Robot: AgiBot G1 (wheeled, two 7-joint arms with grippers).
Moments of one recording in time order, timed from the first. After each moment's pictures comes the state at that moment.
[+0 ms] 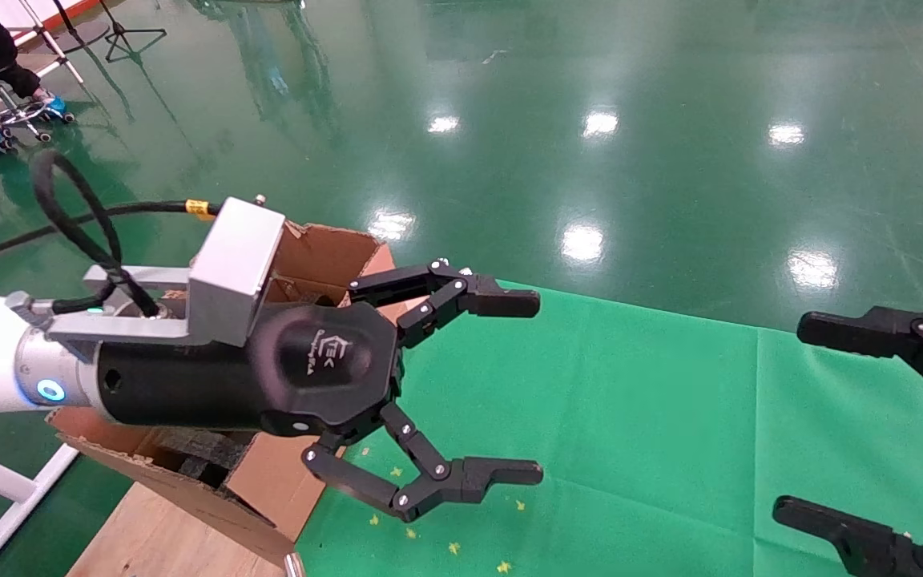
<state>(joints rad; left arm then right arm) -1.07 0.61 0.28 -1.28 0.73 1.50 -0.19 1.08 -0.59 -0.33 1.26 -0.69 -1.47 0.16</state>
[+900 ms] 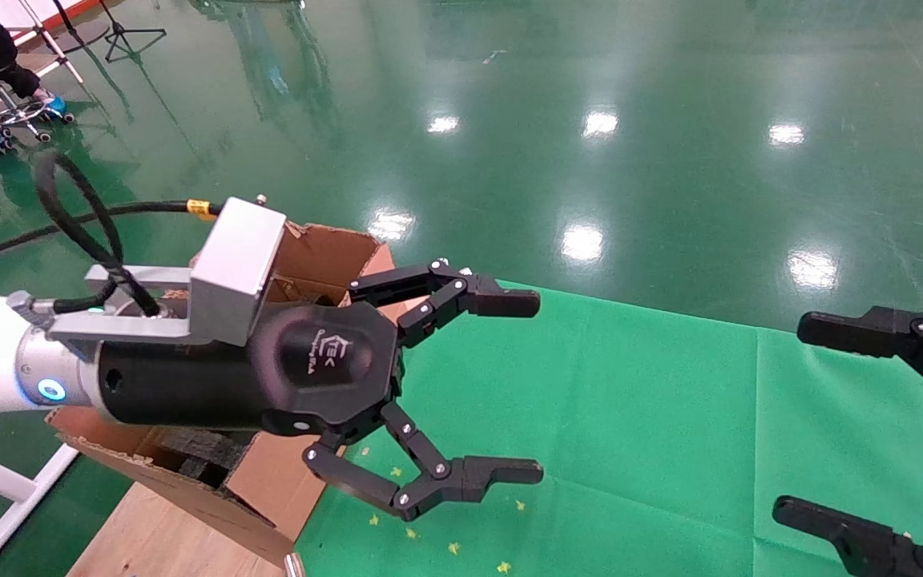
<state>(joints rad) -1.08 0.61 0.28 -1.28 0.73 1.49 -0.19 1.08 -0.59 -0.33 1.26 -0.69 -1.47 0.16</state>
